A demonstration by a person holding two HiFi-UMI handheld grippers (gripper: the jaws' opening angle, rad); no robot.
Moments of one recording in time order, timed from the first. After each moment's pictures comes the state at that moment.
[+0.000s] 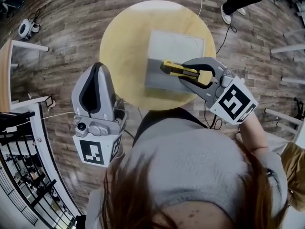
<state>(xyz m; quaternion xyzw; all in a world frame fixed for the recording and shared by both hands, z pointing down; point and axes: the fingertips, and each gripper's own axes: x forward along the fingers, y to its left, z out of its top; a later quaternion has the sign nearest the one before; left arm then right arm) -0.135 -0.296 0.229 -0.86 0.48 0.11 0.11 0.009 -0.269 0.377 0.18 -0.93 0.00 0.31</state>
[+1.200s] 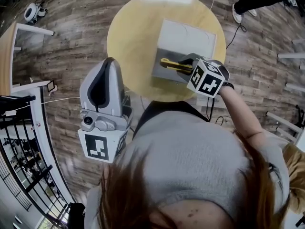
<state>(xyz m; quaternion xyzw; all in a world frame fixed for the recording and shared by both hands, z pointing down) -0.143 -0.281 0.247 -0.86 0.50 0.09 0.09 -0.006 -0.267 0.548 0.08 -0.86 0.07 0.49</state>
